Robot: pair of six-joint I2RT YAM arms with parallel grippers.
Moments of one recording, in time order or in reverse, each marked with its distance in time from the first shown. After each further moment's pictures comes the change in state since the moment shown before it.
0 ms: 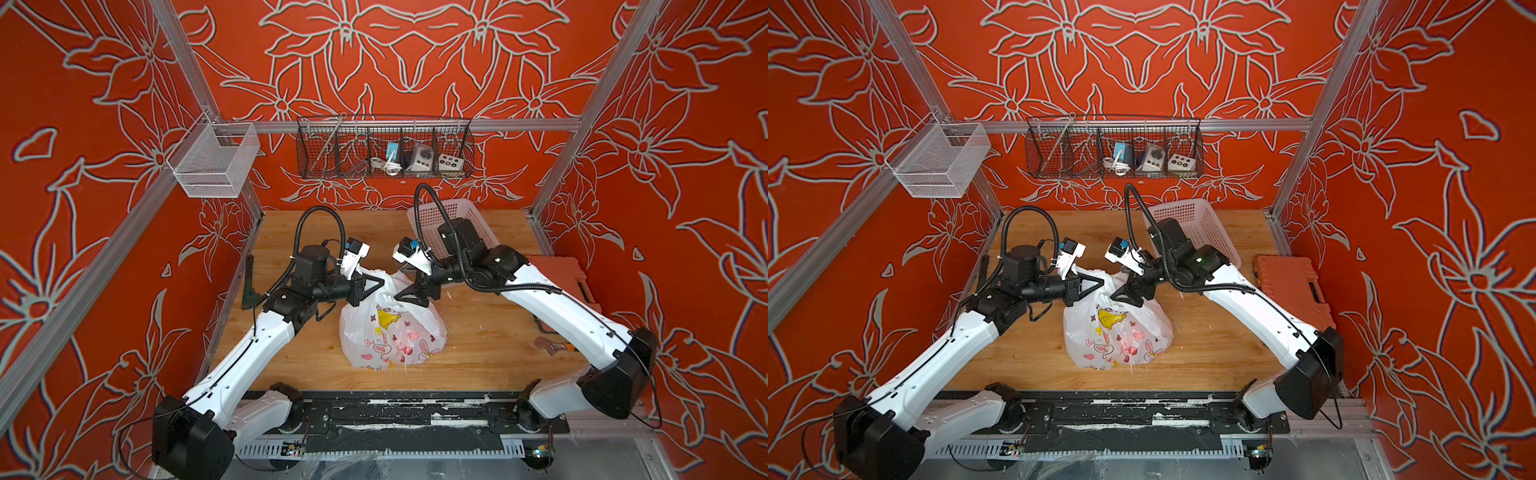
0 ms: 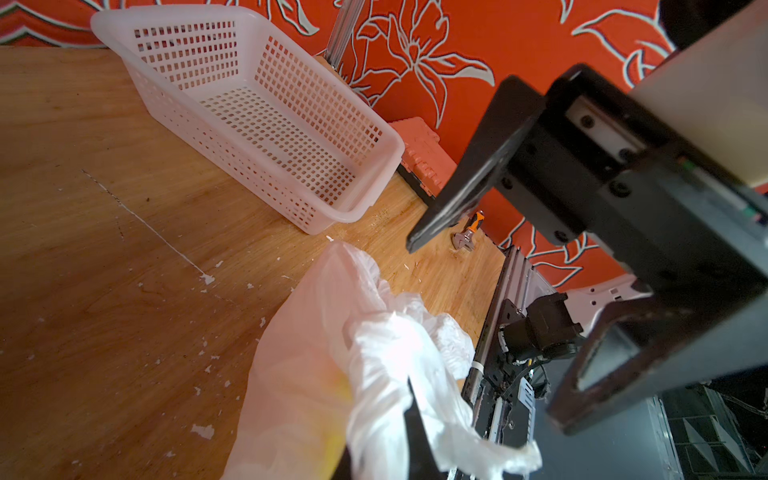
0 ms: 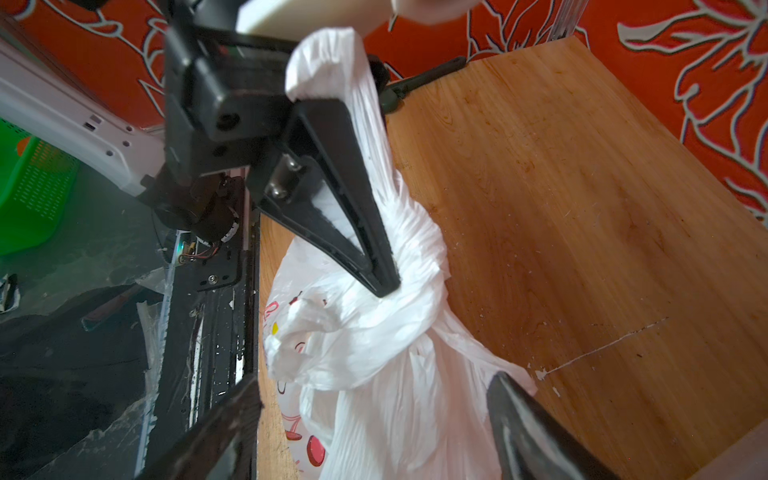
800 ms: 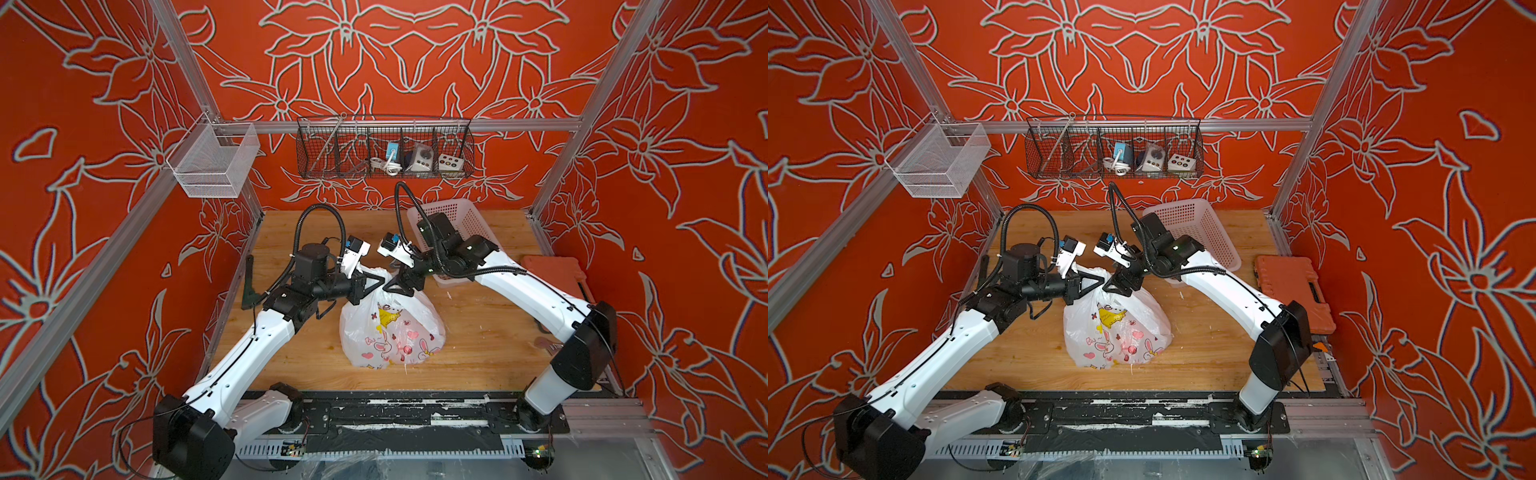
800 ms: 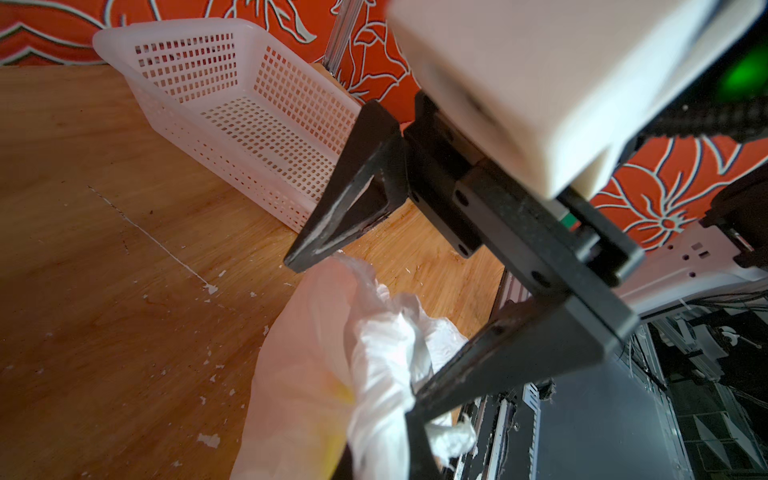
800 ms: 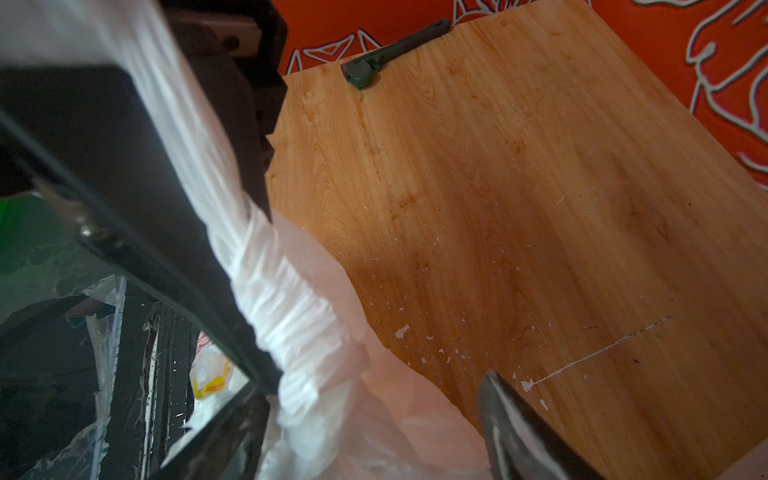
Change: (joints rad) left arm 0.000 0.010 0.018 -0.001 0.001 0.021; right arm 0.005 0.197 0.106 0.015 0.061 -0.004
